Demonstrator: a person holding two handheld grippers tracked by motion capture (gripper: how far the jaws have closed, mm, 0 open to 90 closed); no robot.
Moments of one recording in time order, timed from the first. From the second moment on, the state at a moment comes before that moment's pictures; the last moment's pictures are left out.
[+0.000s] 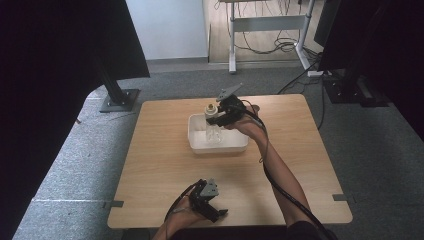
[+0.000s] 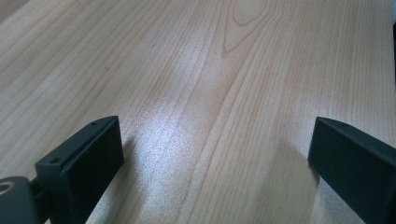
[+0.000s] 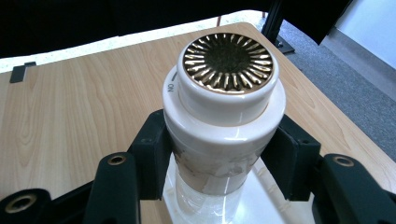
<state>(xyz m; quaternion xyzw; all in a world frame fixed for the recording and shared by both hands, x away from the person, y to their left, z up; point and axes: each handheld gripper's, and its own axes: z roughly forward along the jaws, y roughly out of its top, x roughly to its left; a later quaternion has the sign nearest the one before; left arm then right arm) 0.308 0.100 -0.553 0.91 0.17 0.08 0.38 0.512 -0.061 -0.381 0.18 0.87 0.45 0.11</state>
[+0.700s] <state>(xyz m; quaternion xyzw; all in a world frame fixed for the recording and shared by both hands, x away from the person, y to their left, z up) 0.307 0.100 -0.553 0.91 0.17 0.08 0.38 0.537 -0.029 -0.417 0.17 0.87 0.44 0.10</state>
